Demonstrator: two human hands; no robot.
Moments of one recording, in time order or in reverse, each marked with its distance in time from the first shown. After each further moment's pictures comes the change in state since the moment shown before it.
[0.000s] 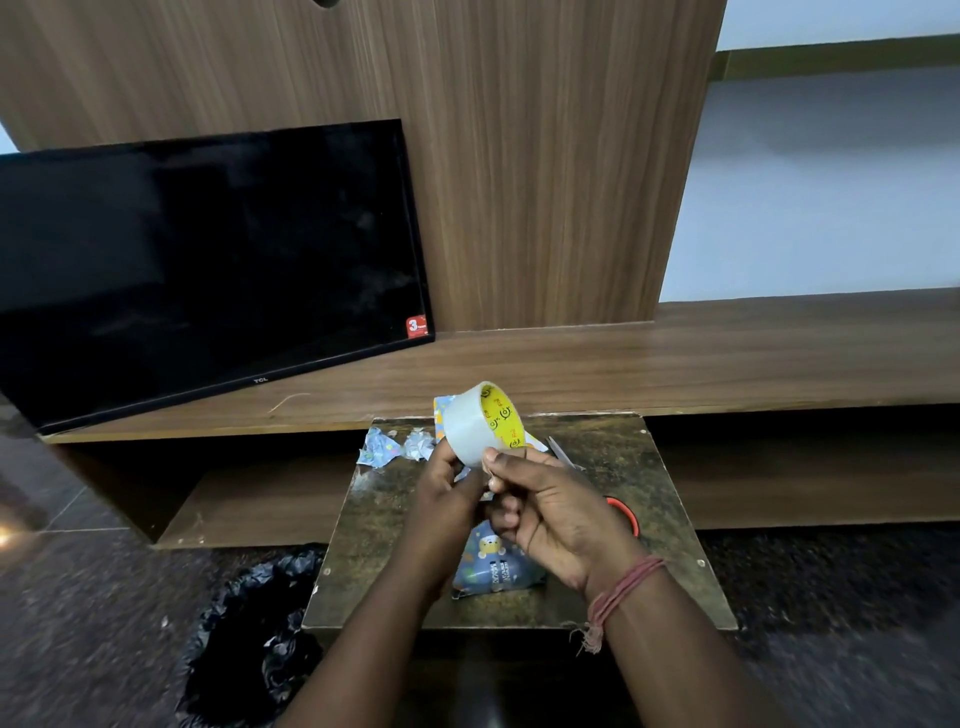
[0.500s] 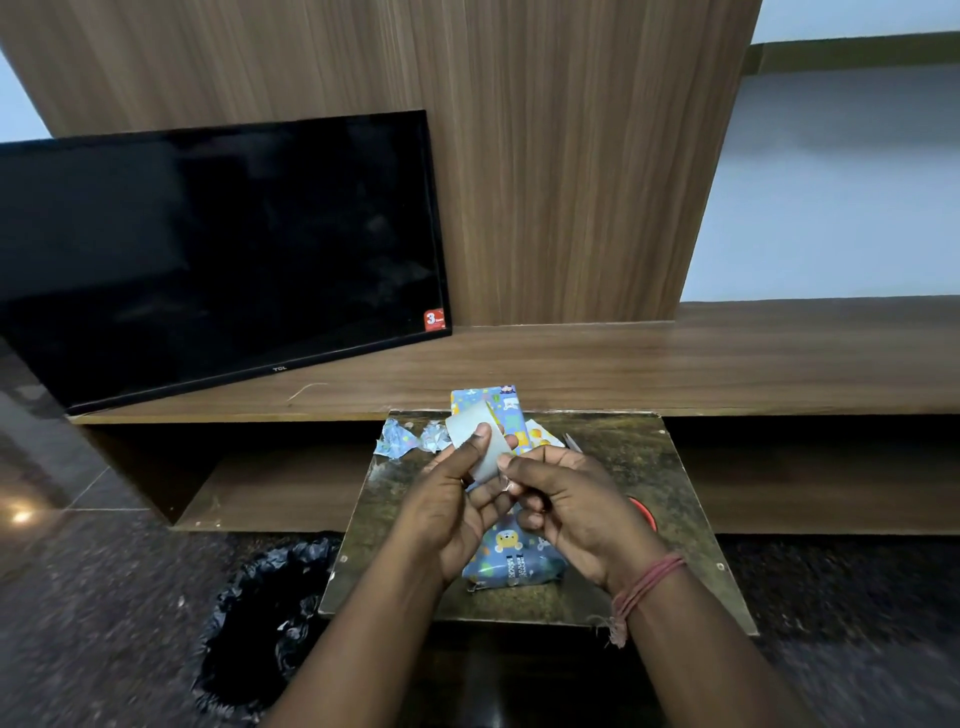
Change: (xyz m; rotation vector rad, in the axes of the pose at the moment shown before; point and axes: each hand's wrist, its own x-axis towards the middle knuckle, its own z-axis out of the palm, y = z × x) left_hand 0.005 0.015 -0.009 -0.528 0.047 -0.346; right_hand 0.003 0.002 -0.003 -0.232 0.071 -0.048
